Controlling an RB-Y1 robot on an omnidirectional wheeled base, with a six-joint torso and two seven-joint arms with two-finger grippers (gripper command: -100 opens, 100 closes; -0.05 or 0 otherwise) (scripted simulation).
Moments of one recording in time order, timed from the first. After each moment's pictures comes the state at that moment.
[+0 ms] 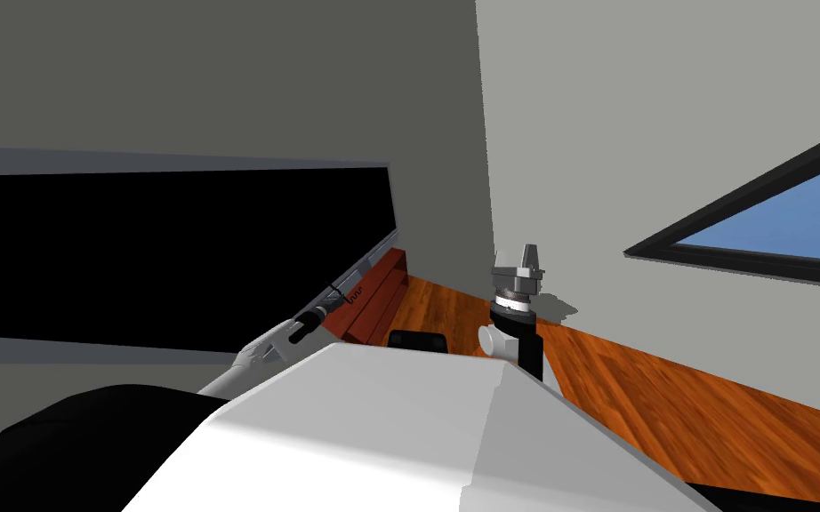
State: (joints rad) left arm 0.46 0.90 -0.14 -1.57 -0.35 0.00 -0.30; right arm 0.50 -0.02 0.03 -2.23 -0.08 -0.55 -0.03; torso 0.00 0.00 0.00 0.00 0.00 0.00
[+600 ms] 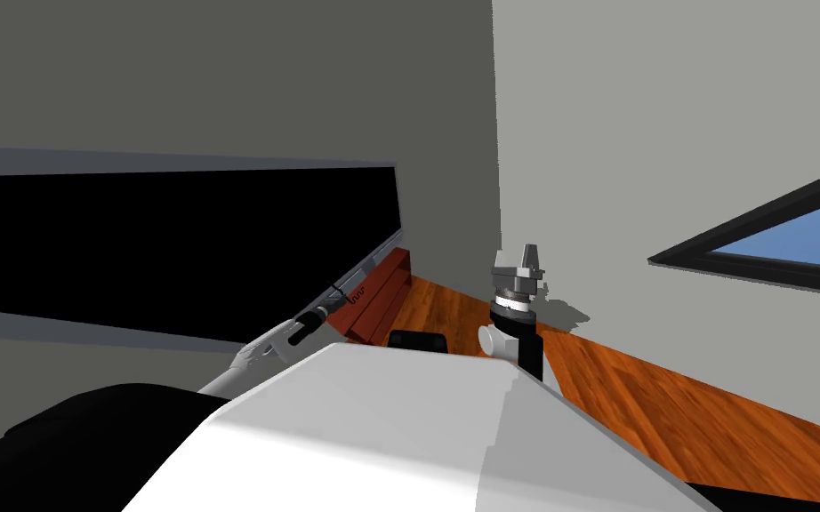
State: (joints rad) left arm 0.49 0.92 -0.15 -1.64 -0.35 0.02 -0.30; right arm 0.50 -0.02 0.03 -2.23 -0.08 -0.55 -0.03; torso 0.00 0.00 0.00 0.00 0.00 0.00
